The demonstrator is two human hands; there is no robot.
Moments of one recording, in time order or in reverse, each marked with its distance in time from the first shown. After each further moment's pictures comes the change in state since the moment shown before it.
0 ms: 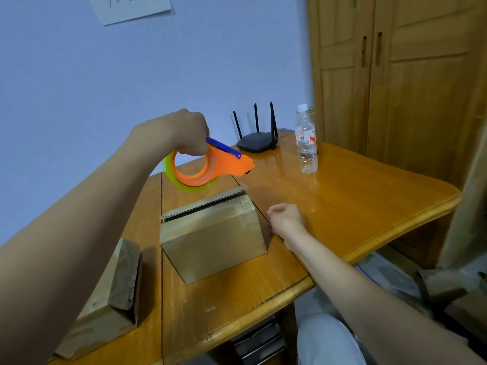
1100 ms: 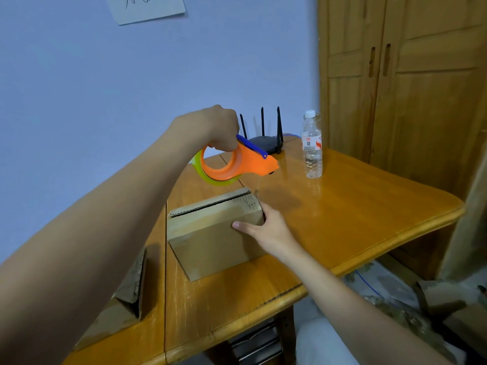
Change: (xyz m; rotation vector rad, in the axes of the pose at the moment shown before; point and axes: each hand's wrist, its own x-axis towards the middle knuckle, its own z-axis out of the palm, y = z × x) left_hand 0.016 0.023 -0.005 0.008 0.032 0.103; right_hand -0.047 -0.006 0.013 0.016 -0.366 -0.469
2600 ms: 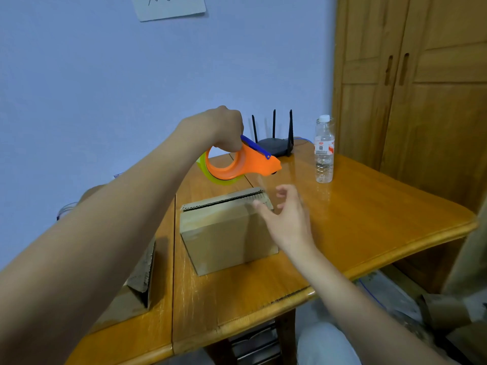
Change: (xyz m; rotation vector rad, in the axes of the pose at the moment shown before) left_hand -0.014 -0.021 0.008 -0.067 0.046 -0.052; right_hand -0.017 -0.042 0.000 -0.373 0.325 -0.053
